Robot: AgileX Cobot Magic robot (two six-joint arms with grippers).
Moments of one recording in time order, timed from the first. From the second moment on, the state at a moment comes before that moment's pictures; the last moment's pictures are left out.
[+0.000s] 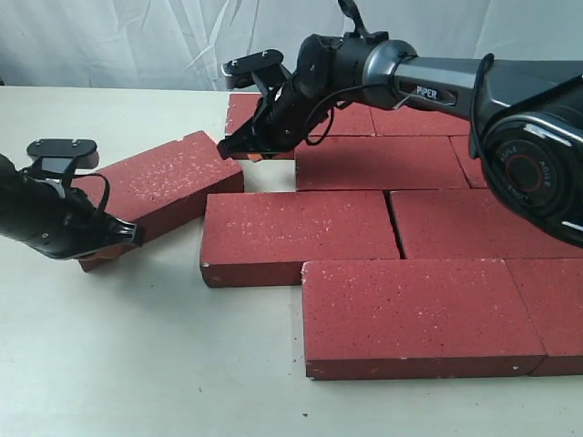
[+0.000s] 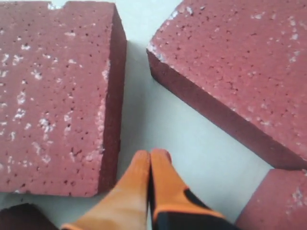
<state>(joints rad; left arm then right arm) -0.16 1.71 -0.73 -0.68 0.30 0.61 0.54 2.40 -1.94 0.31 0.63 -0.31</state>
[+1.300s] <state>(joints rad) 0.28 1.57 -0.72 -0.34 0.44 0.29 0.68 2.44 -1.94 0.30 0.51 -0.34</state>
